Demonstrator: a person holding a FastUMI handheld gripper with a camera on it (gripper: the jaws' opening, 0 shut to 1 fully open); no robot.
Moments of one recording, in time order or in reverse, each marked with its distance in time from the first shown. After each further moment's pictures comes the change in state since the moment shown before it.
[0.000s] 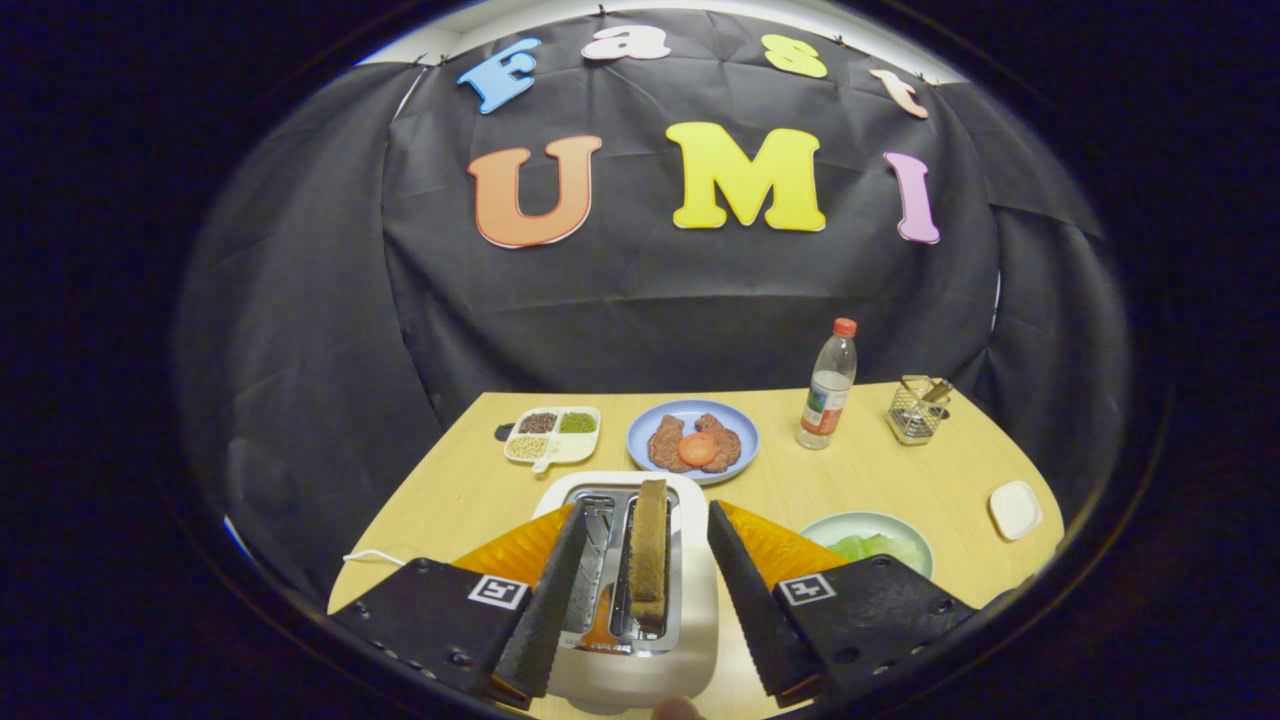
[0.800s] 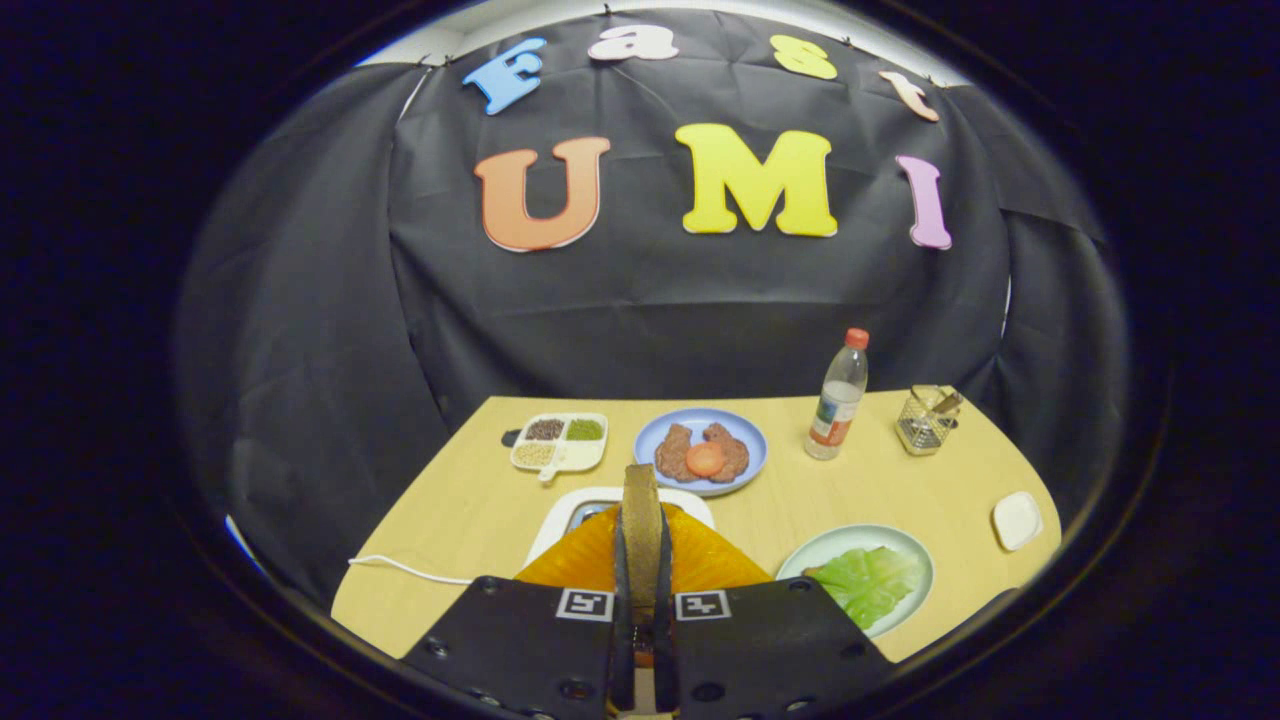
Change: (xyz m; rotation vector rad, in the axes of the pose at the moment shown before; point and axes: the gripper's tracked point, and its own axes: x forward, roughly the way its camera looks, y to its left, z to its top) arm -0.009 0.002 0.034 -0.003 -0.041 0.044
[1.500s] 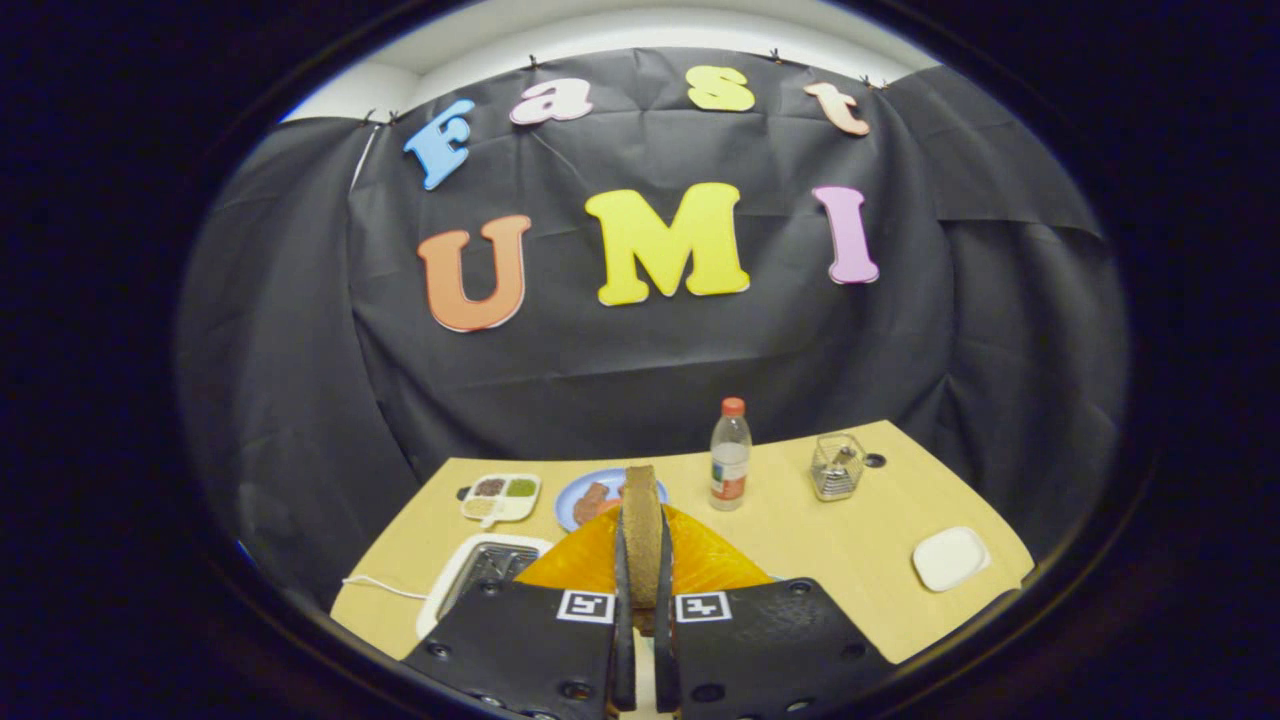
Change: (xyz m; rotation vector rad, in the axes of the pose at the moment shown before) arm -0.055 -0.158 0.040 0.071 -0.092 -0.079
